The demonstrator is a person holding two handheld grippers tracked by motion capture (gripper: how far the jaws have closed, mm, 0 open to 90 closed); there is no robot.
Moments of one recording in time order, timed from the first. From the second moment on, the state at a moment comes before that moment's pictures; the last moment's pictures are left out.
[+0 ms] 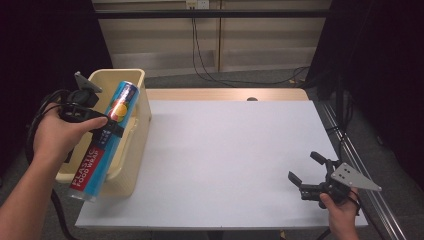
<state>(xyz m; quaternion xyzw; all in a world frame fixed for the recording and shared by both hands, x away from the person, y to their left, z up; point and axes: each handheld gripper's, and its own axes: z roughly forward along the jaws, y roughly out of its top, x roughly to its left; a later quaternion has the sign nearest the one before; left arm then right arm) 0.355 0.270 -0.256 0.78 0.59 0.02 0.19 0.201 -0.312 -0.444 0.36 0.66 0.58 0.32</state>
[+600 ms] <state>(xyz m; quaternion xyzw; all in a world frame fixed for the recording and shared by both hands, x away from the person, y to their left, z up) 0.356 0.285 -0.265 0.77 0.61 0.02 0.18 0.200 -0.313 -0.443 0.36 0.66 0.58 0.32</state>
